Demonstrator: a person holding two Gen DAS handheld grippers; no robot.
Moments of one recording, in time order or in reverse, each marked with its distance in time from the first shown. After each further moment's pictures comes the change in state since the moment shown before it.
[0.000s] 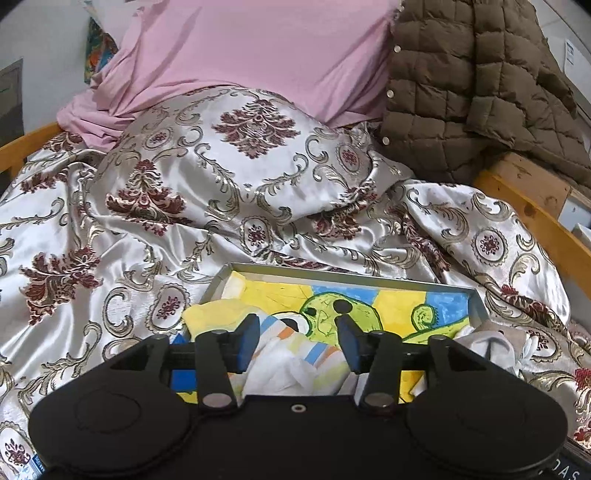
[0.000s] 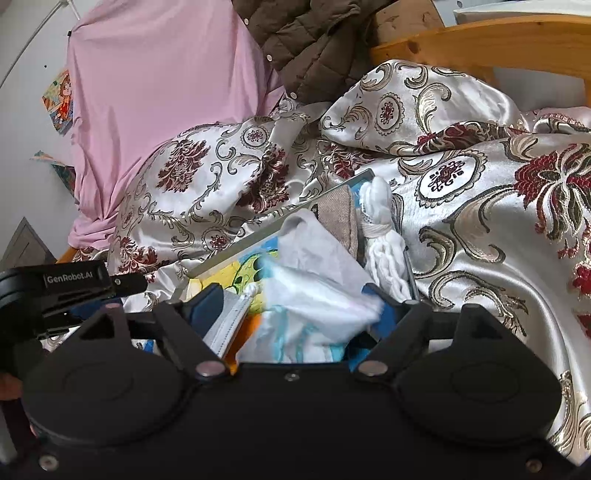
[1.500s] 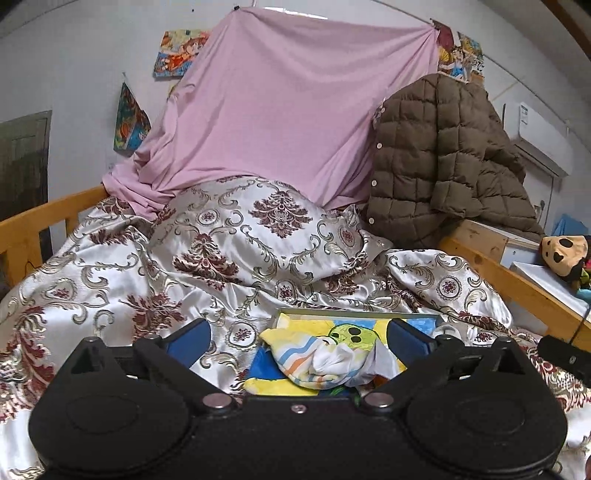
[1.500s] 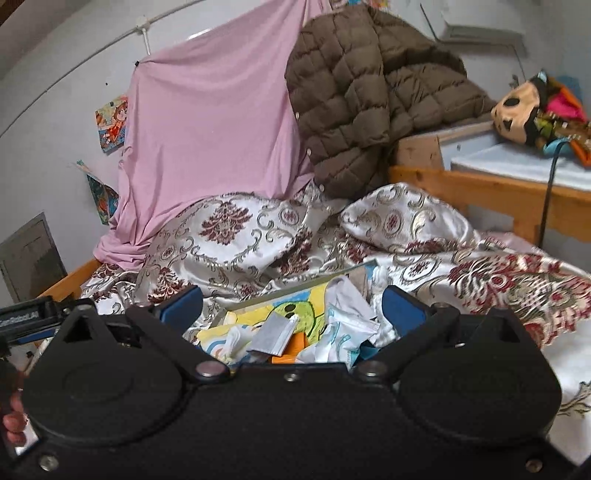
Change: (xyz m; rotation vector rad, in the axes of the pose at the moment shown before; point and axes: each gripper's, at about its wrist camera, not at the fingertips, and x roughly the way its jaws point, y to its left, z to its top) left arm -0.212 0.092 -0.061 0.030 -0.268 -0.064; right arm -0.222 0.076 -0.032 -0.218 -0.290 -0.039
